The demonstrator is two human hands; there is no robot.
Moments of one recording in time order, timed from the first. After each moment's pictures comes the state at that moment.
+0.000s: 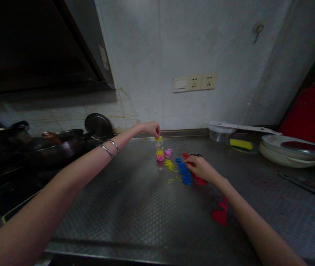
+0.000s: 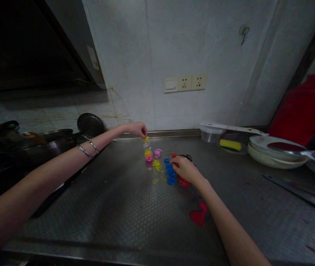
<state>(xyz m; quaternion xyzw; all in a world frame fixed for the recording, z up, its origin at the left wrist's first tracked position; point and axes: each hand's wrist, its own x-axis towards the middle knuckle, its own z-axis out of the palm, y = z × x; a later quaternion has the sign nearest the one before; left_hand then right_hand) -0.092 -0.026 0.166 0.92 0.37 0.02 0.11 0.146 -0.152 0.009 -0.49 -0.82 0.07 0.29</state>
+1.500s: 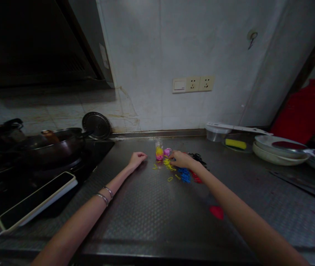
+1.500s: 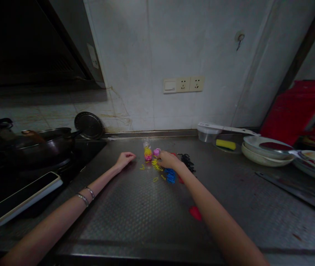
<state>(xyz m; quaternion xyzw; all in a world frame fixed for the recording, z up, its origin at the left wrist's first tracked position) -0.168 -0.057 -0.026 0.65 0.52 0.44 0.33 0.089 -0.105 0.020 -0.49 -0.87 0.03 0.09</state>
